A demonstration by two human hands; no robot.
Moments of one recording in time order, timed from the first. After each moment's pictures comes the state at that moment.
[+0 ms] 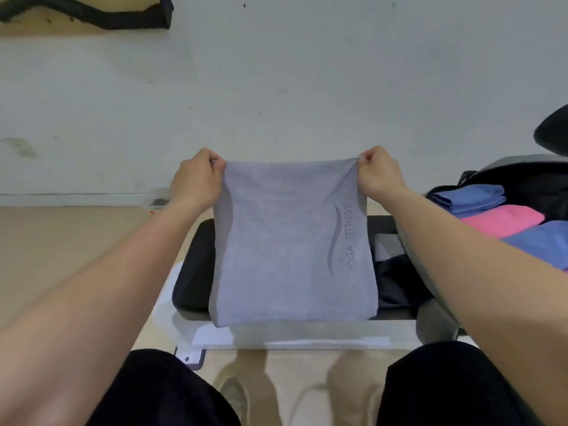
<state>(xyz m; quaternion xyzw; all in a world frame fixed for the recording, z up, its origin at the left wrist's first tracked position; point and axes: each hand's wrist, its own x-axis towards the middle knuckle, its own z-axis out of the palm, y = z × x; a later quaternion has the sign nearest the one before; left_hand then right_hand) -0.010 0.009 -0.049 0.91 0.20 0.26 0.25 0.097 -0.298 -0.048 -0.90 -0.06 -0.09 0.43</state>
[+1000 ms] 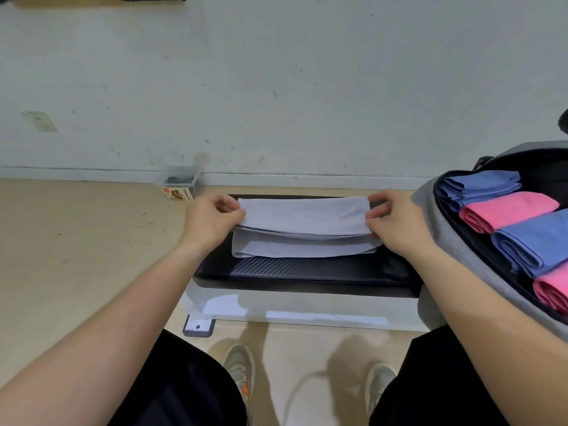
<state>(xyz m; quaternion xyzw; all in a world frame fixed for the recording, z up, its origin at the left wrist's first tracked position) -0.098 -0.021 -0.116 0.84 0.23 0.18 0.45 0.010 -0.338 -0.122 -0.89 -0.10 -0.01 0.45</state>
